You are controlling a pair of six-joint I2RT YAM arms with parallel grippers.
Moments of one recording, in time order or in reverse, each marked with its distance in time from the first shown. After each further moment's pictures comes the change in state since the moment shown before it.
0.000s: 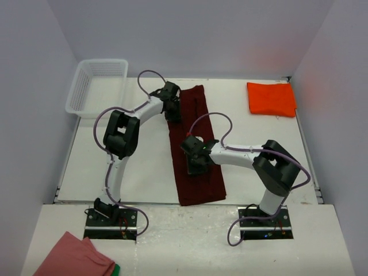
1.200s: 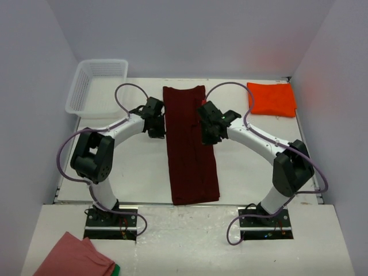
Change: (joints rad) left arm 0.006 -0.507 -0.593 0.076 -0.074 -0.029; right arm -0.235 -0.053 0.342 -0.281 0.116 -0.239
